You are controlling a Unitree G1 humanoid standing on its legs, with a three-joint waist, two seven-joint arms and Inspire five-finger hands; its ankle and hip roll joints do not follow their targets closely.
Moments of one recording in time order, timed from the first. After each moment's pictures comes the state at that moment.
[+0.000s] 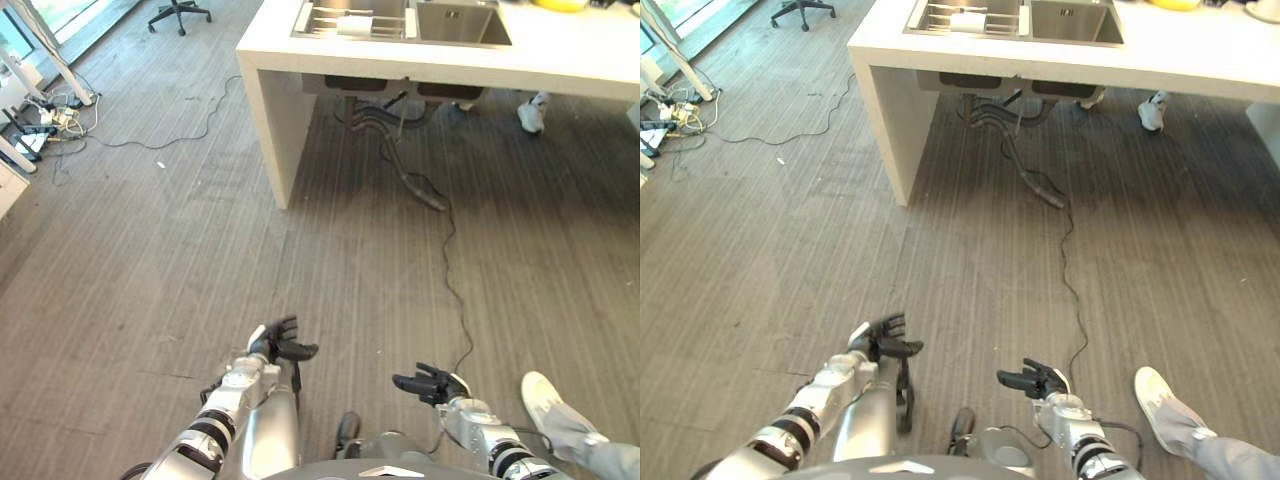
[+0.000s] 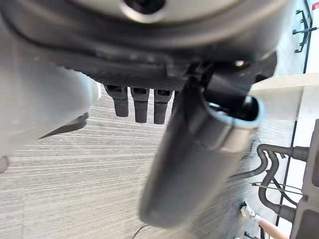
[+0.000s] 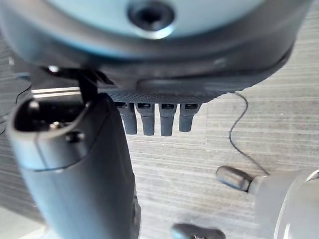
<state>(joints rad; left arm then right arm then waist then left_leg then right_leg) -0.19 0.26 -0.34 0.82 -0.47 0.01 0.06 -0.12 -0.25 0.30 1.01 0.45 0.03 -0.01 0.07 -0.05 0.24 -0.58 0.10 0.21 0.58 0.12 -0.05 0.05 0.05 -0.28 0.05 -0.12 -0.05</state>
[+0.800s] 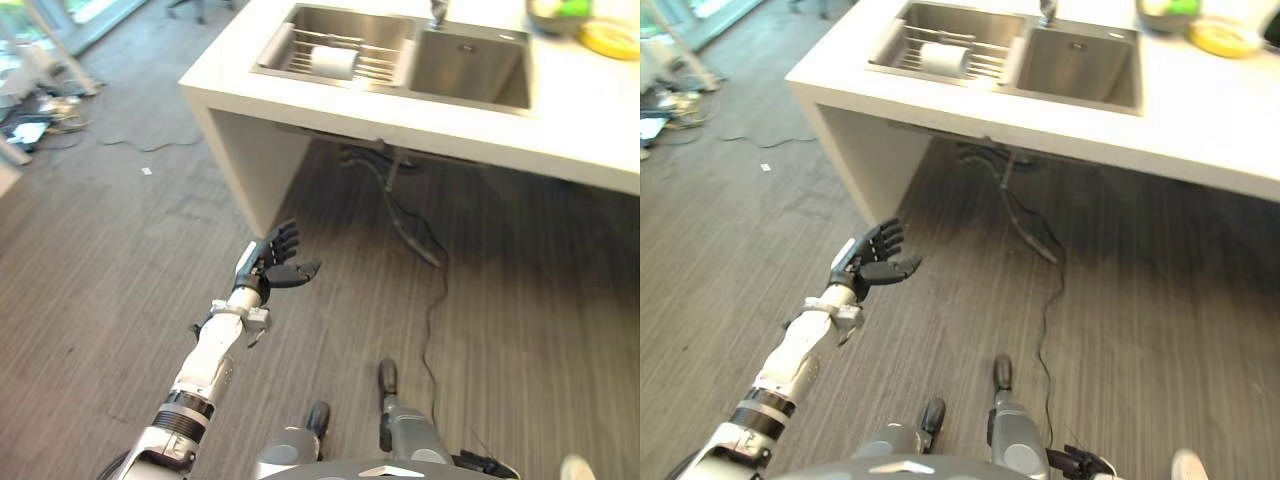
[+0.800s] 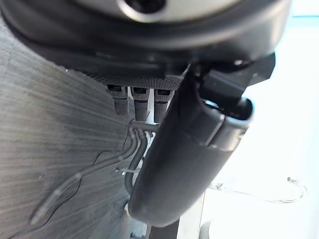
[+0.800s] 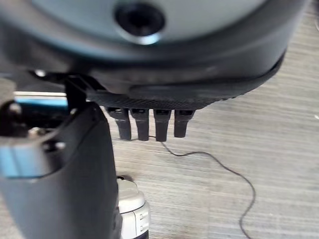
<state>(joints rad) -0.10 0.42 -0.24 0.20 -0.47 -0.04 0.02 0.04 -0.27 0.14 1.34 0.39 0.00 0.05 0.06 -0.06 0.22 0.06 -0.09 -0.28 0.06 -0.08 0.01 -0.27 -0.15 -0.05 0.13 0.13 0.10</state>
